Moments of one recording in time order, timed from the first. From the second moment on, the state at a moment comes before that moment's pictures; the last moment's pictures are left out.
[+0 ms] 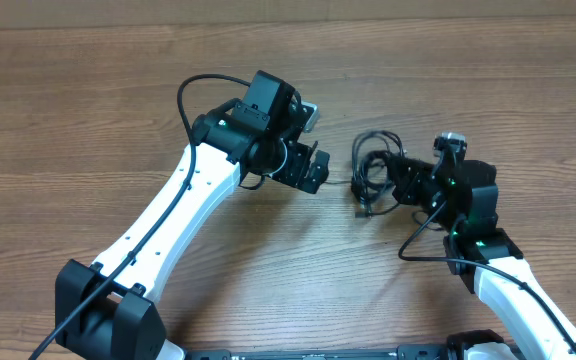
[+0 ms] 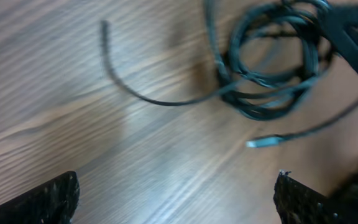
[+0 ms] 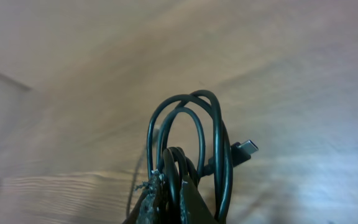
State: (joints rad) left arm -0.50 1.69 1.46 -0.92 0.34 -0.12; right arm 0.13 1.19 0.48 0.24 -0.33 0.52
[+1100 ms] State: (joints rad) left arm -0.36 1.69 1.46 -0.81 1.00 0.02; right arm 0.13 1.19 0.48 0.75 -0.50 1.03
